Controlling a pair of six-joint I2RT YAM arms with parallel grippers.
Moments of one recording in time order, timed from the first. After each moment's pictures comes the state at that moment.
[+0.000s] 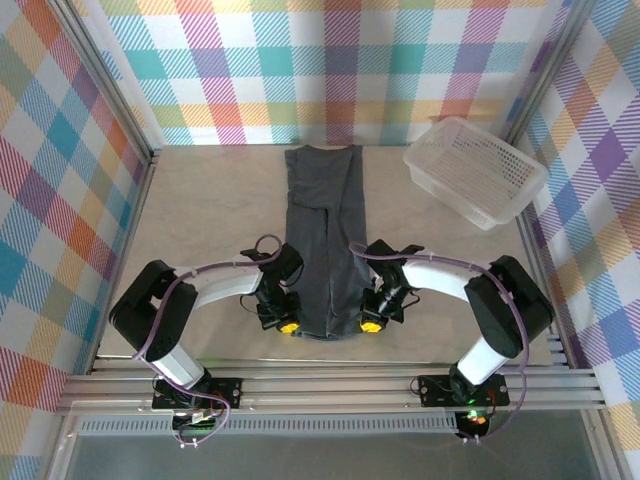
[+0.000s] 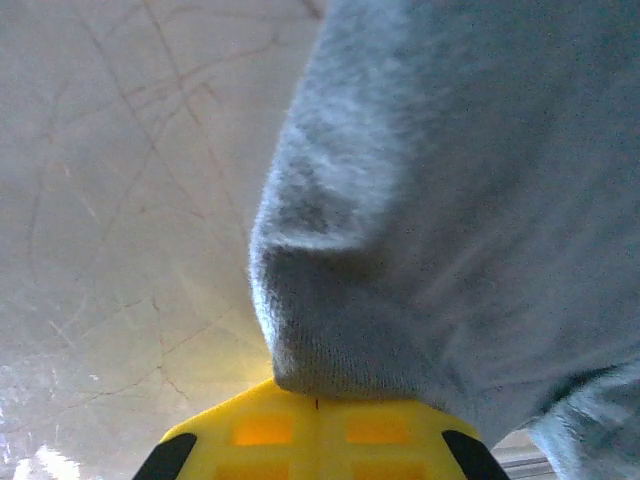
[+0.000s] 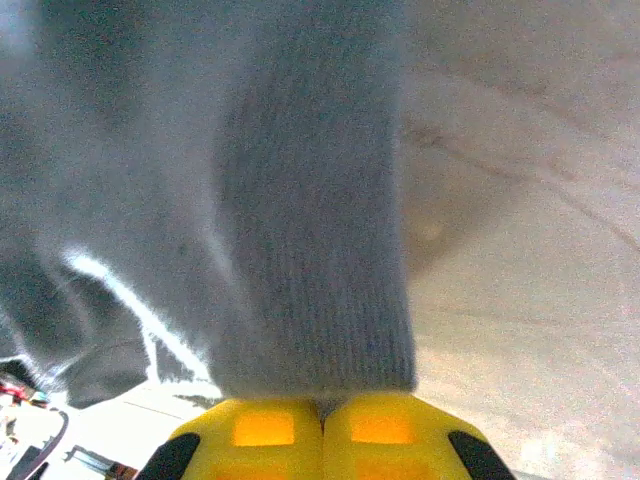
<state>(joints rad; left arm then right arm) -0.69 1.61 0.86 -0.77 0.37 -1.00 0.66 1.59 0.84 -0.80 -0.51 0.84</state>
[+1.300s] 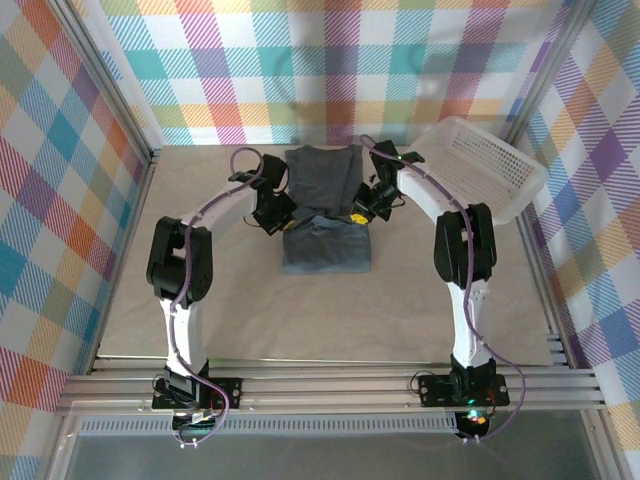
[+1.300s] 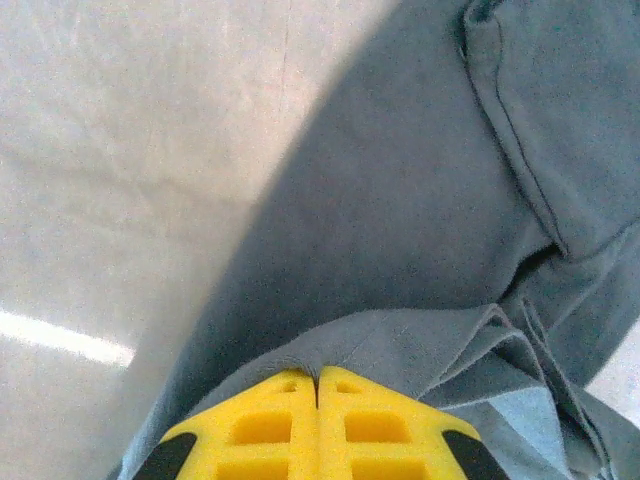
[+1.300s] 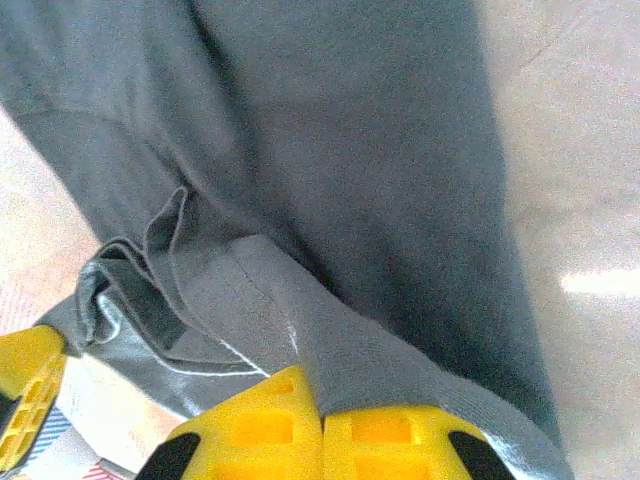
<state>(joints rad) -0.35 2.04 1.64 -0.78 0.15 -1.02 0.35 2.22 1.91 -1.02 -0.44 0.73</state>
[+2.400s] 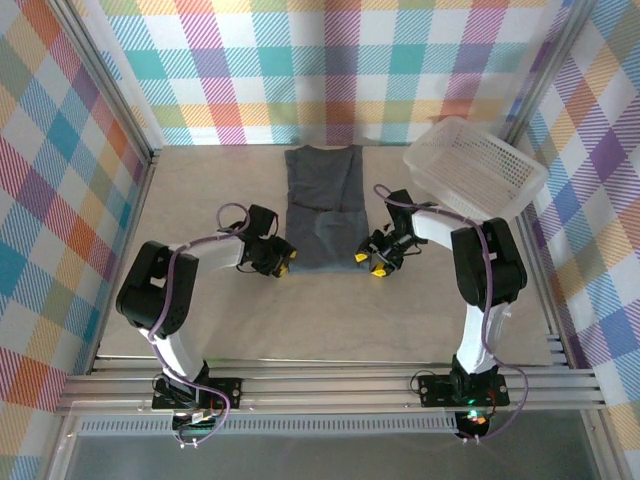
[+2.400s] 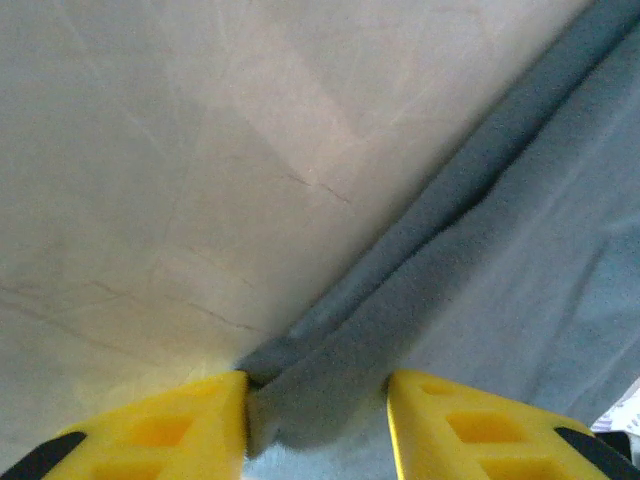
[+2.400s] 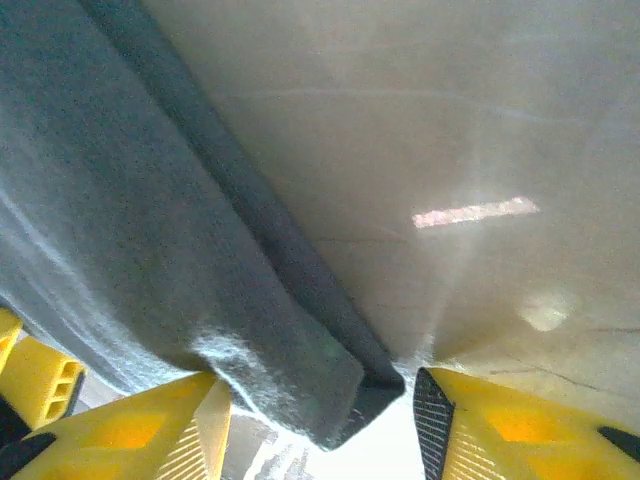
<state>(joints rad) -0.40 1.76 0.96 -0.29 0.30 -1.34 0.34 1.93 1.20 -0.67 -0.56 0.85</state>
